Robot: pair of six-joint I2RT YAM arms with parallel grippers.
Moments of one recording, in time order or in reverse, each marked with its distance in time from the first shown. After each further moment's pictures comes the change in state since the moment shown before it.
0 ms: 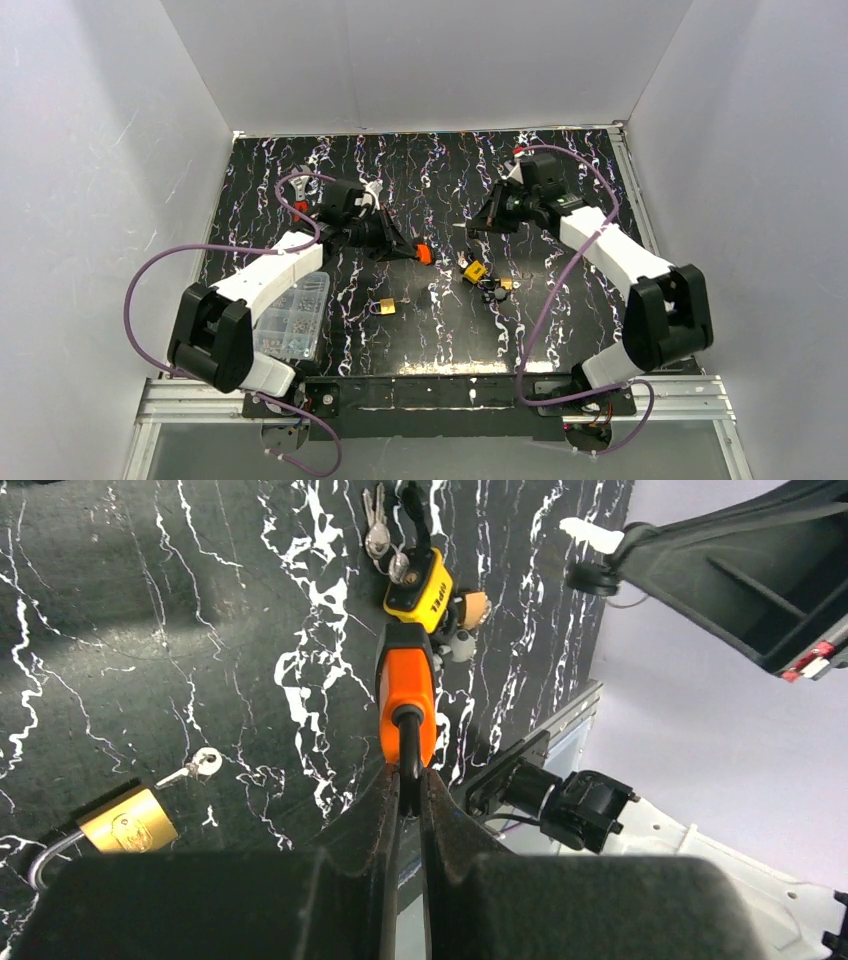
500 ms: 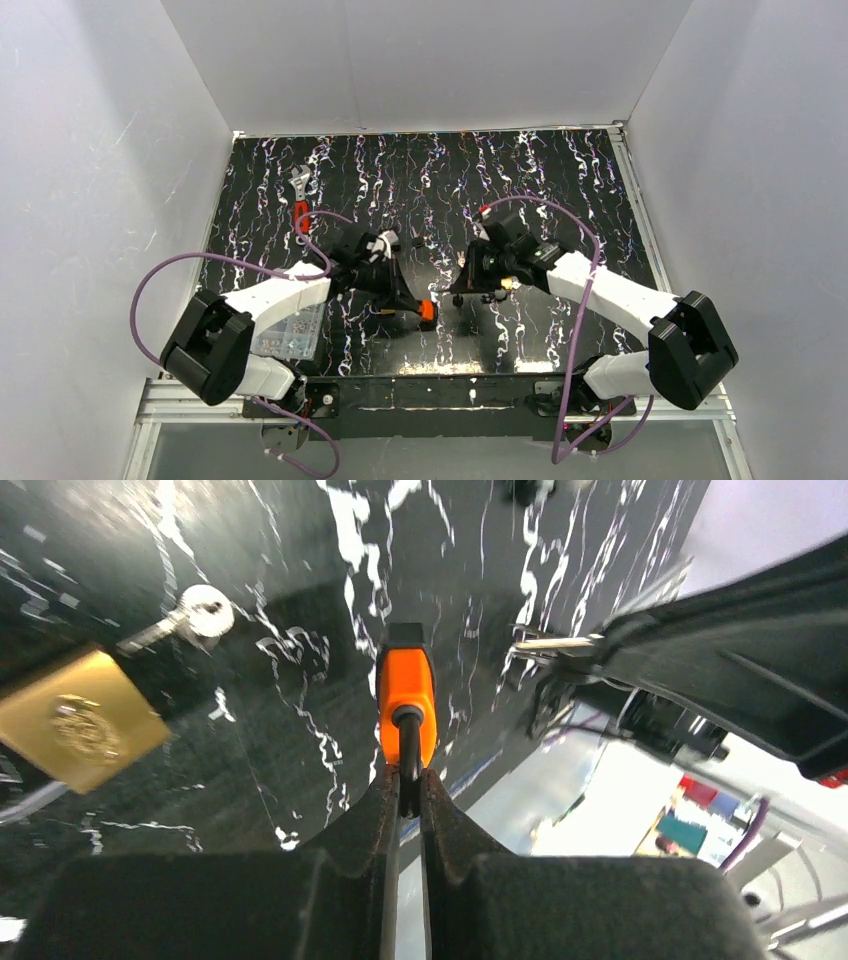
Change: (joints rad) left arm -0.096 -0.040 -0.250 0.057 0.053 0.012; right arm 0.302 -0.126 -0.212 -0.068 0.172 0.085
